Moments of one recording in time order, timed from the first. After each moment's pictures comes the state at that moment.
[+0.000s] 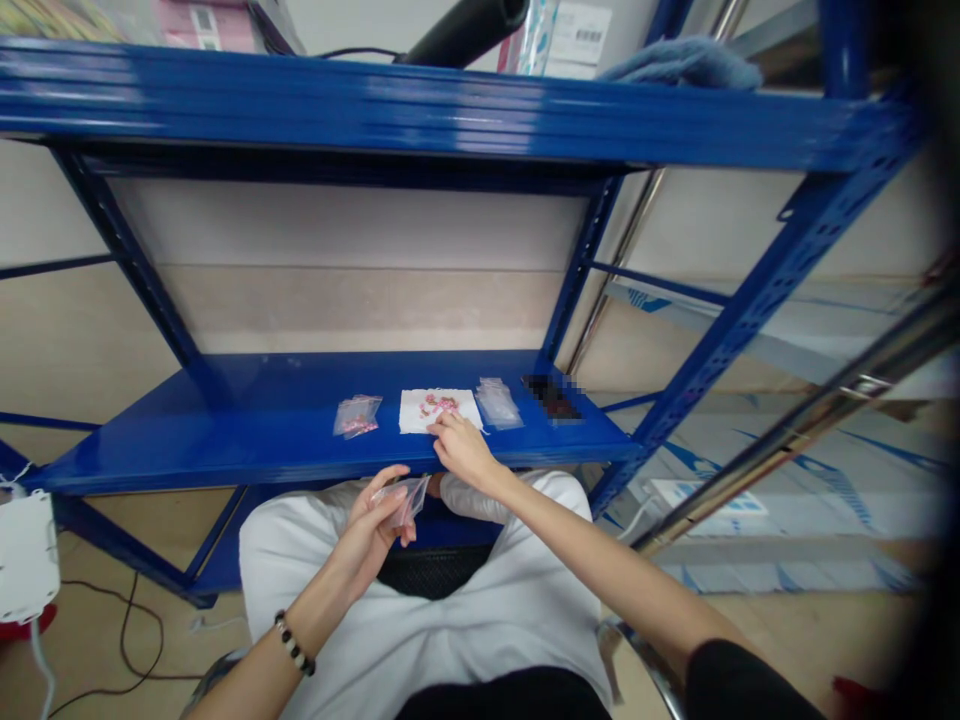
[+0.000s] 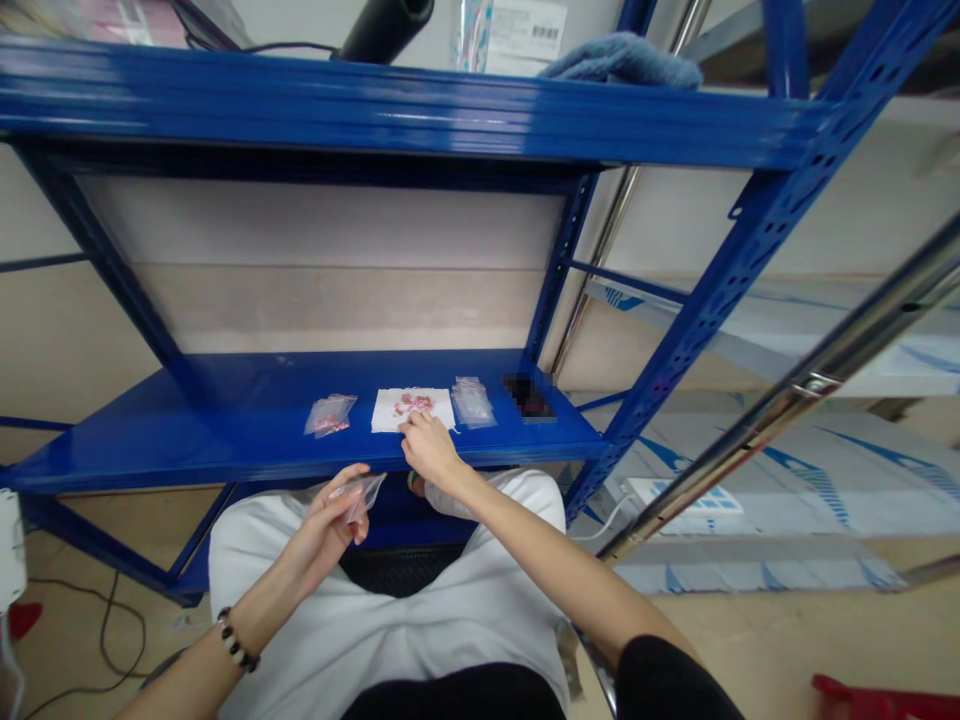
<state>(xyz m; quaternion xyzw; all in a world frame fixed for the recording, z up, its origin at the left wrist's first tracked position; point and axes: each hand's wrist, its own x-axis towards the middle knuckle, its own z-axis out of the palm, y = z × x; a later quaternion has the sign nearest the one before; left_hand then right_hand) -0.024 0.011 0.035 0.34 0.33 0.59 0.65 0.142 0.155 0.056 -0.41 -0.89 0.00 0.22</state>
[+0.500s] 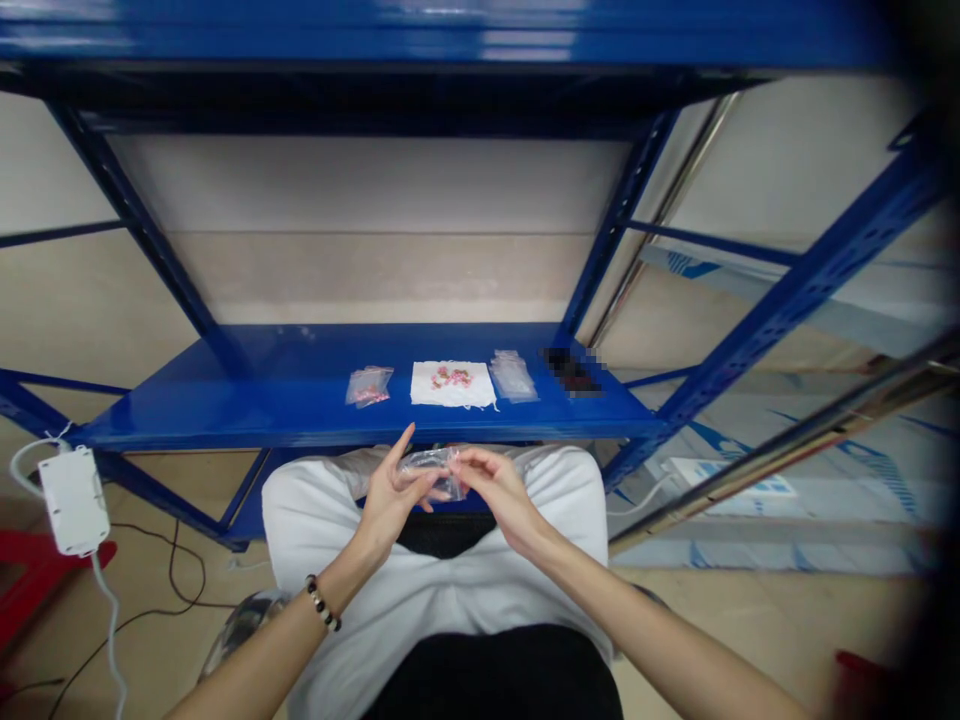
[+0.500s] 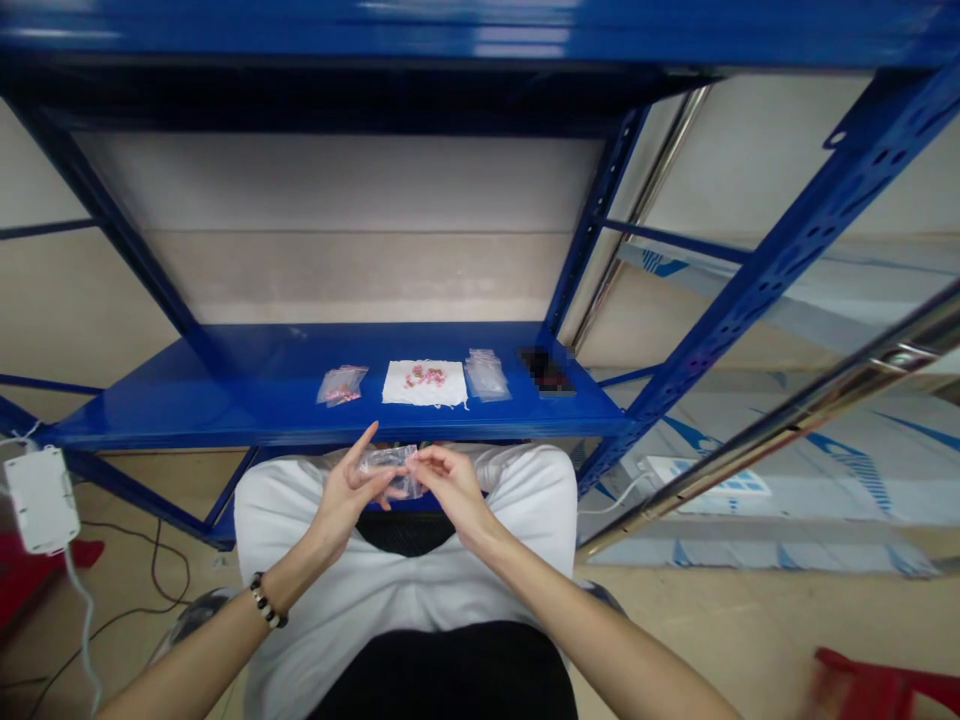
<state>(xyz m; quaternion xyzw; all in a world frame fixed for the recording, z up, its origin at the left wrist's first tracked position) -0.009 0.007 0.032 0.40 0.41 0.59 0.57 0.157 0.050 0.029 -0.34 -0.54 0.61 0.47</state>
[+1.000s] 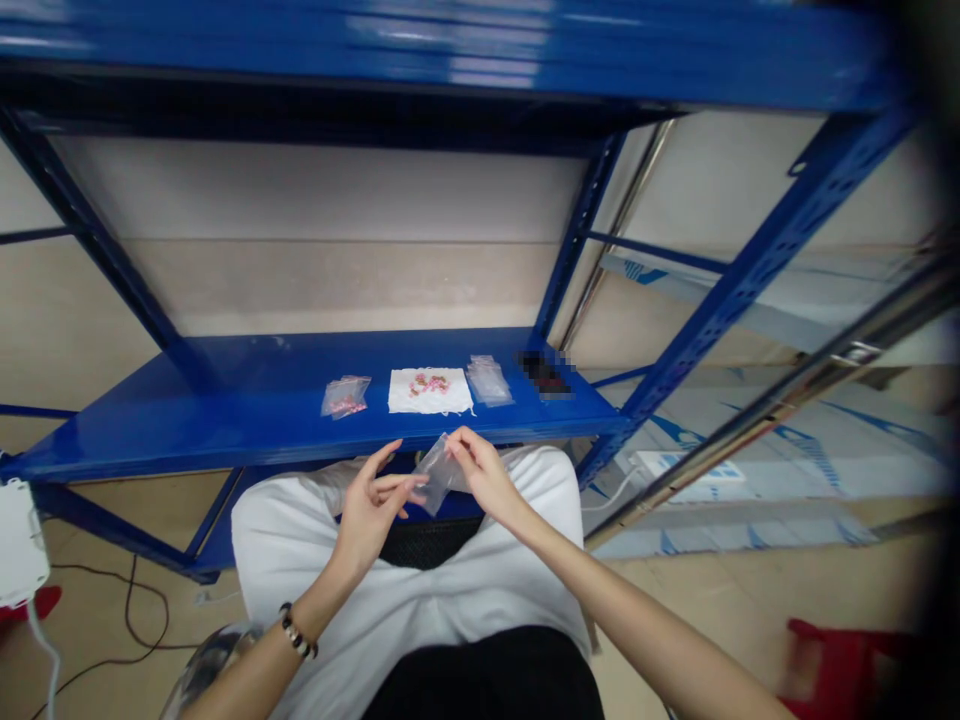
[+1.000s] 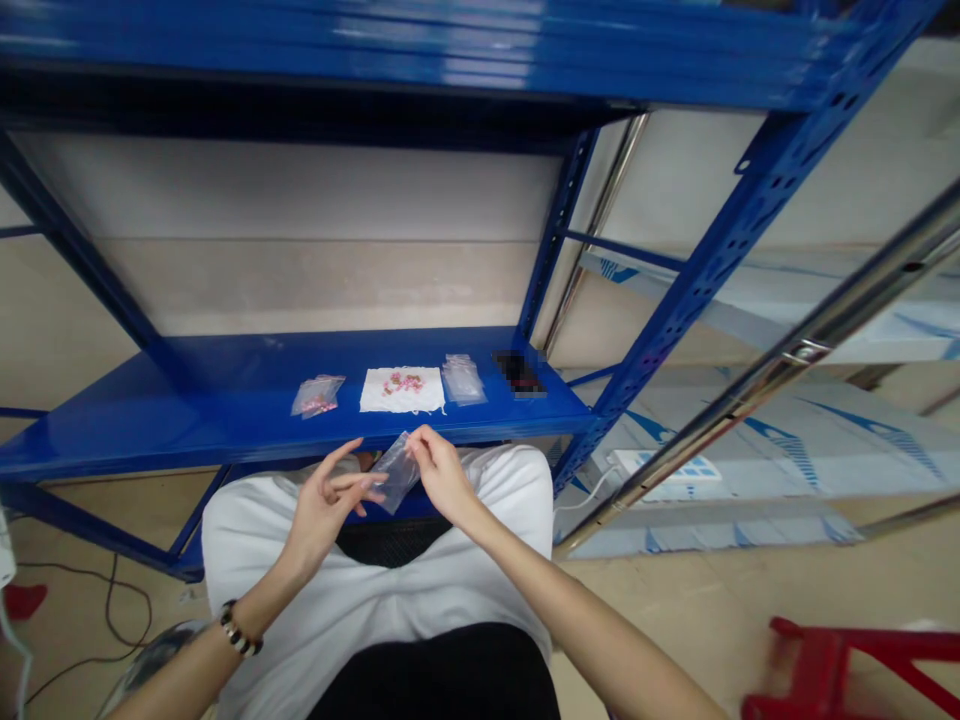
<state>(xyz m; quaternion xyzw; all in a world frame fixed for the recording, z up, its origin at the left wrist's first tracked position) -0.009 0.007 0.029 0.46 0.45 0.58 0.50 0.177 0.084 0.037 -0.36 -0.69 0.39 0.48</state>
